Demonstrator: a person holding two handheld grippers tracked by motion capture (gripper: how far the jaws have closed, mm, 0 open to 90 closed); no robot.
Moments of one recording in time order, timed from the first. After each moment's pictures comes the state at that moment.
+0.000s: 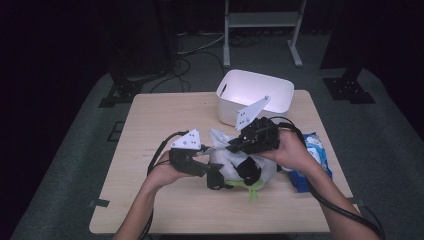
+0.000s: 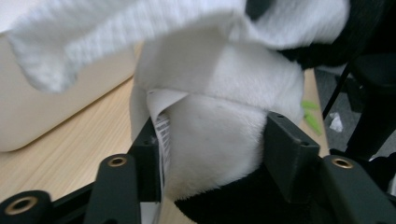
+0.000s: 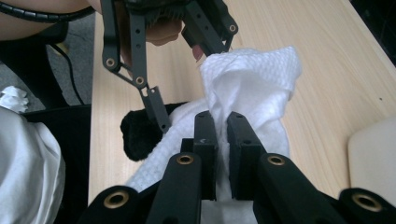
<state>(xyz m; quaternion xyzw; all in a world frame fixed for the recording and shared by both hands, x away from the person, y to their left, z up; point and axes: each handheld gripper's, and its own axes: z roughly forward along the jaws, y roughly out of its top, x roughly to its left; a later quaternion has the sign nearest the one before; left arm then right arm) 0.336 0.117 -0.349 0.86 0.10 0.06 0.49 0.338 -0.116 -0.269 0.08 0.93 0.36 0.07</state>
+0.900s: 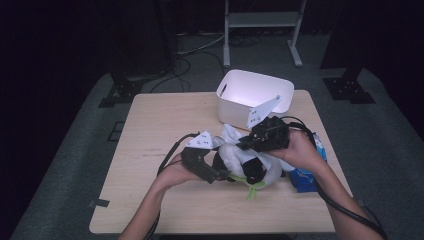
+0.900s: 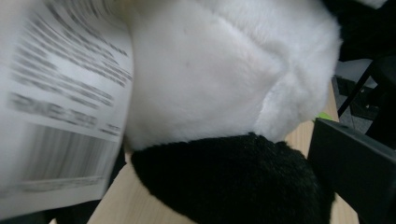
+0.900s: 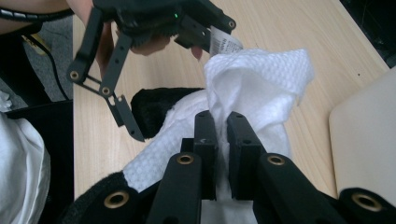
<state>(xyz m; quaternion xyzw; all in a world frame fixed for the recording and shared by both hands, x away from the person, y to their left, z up) 0.350 0.085 -0.380 0.87 0.13 0.04 0.48 0.344 -0.142 -0.276 0.11 0.93 0.35 0.09</state>
